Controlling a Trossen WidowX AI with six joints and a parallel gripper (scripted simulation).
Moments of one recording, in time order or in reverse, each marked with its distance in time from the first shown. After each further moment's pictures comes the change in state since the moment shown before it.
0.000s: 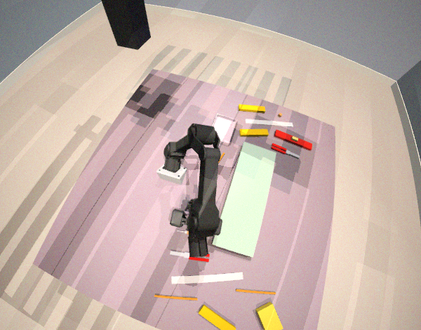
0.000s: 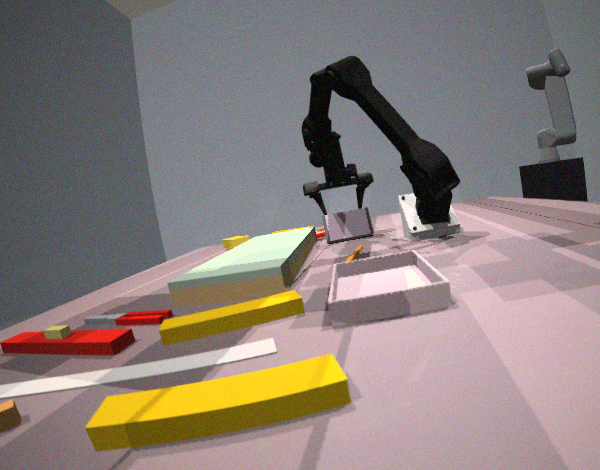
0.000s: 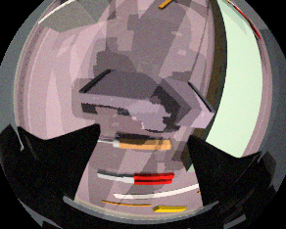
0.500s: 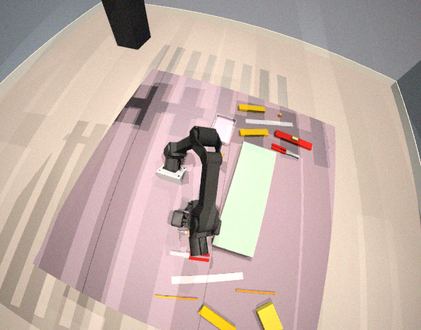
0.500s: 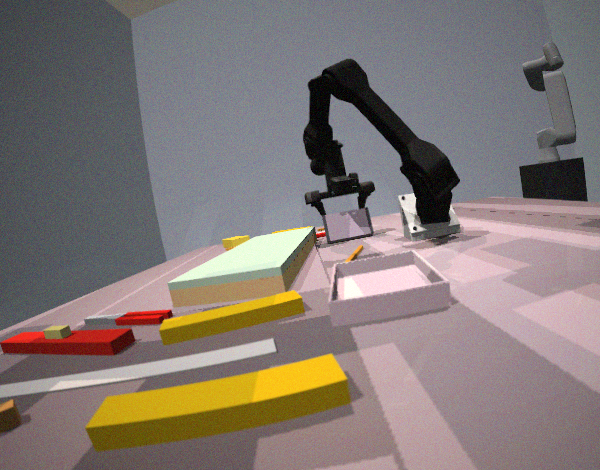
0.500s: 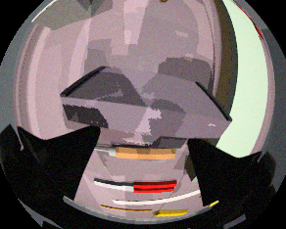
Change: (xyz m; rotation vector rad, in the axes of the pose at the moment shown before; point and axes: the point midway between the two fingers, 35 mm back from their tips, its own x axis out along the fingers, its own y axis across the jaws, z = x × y) arm 0.024 0.000 -0.002 -0.001 0.000 -0.001
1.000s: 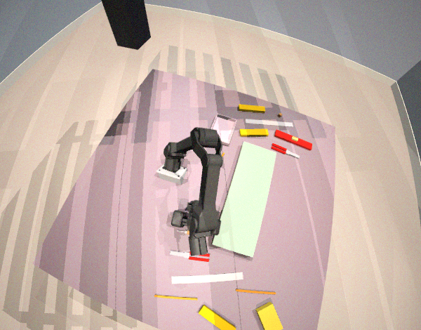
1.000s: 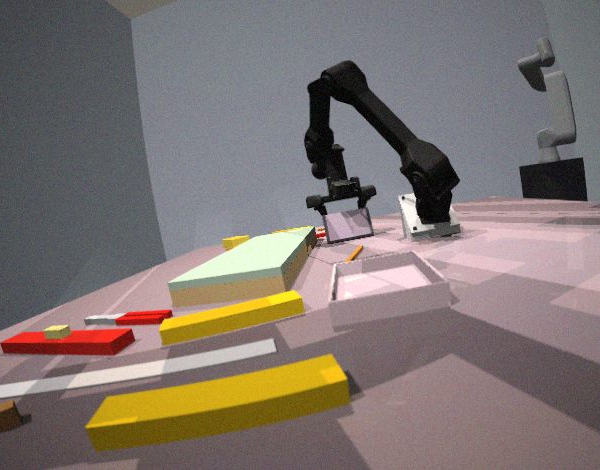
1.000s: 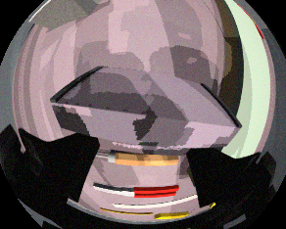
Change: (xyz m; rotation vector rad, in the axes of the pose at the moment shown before) arm 0.011 0.001 0.000 0.004 -0.009 0.000
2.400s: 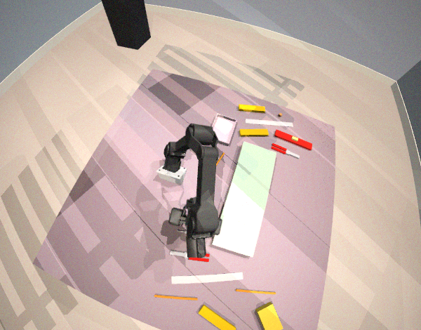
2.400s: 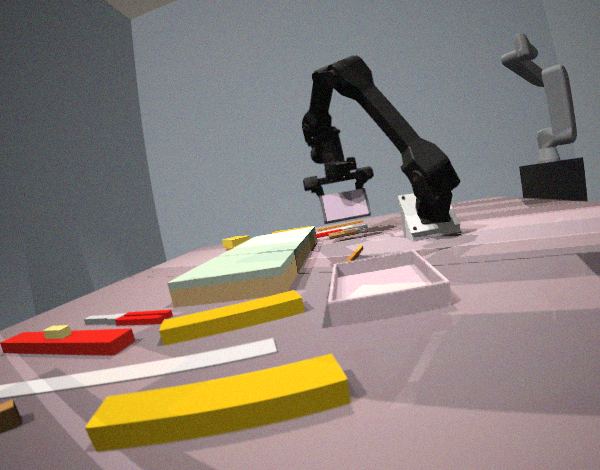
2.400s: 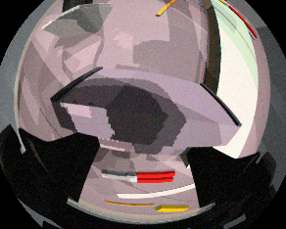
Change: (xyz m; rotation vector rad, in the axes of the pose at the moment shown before) arm -0.050 0.002 0.006 0.019 -0.023 0.002
